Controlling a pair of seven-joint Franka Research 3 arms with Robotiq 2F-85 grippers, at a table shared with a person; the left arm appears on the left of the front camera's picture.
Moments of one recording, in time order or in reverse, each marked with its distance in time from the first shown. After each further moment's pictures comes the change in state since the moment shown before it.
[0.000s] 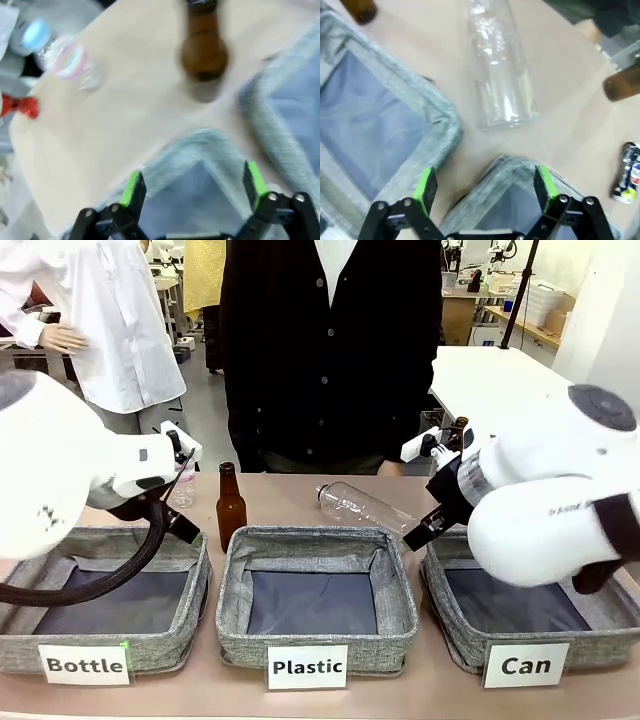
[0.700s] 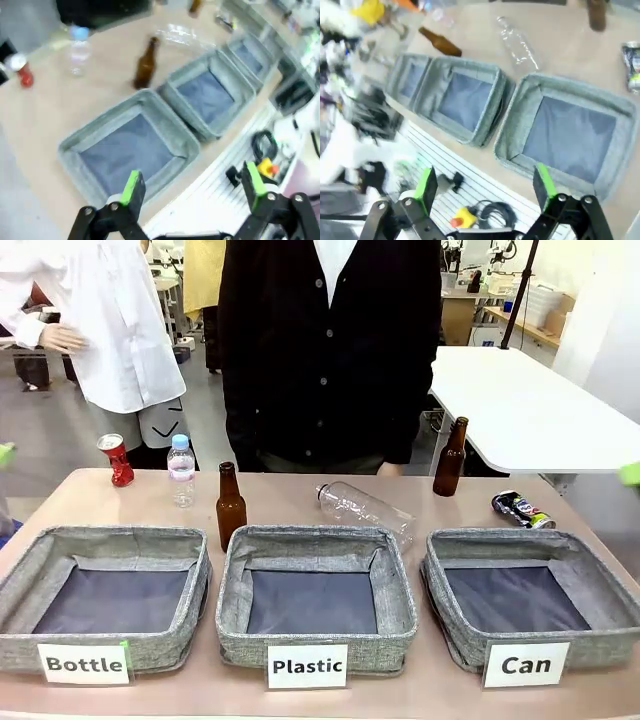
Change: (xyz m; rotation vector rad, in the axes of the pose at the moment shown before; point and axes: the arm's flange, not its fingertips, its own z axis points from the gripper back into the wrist) left arm -0.130 0.110 0.262 -0.442 -0.275 0.286; right arm -0.152 -0.133 0.251 0.484 -0.192 -0.572
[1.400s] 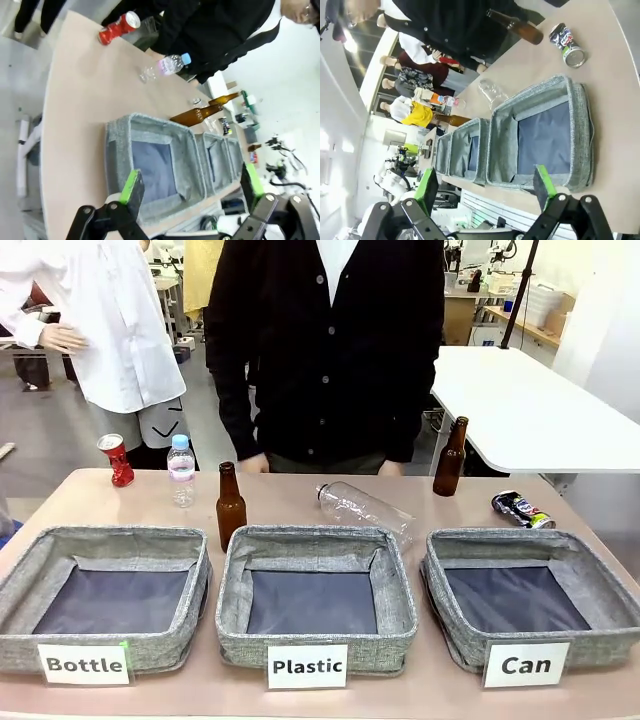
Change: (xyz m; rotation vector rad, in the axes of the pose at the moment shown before) left arm -0.131 0.189 0.035 -0.150 -0.433 0.619; right arm -0.093 -0.171 0.058 0.217 -0.358 -0.436
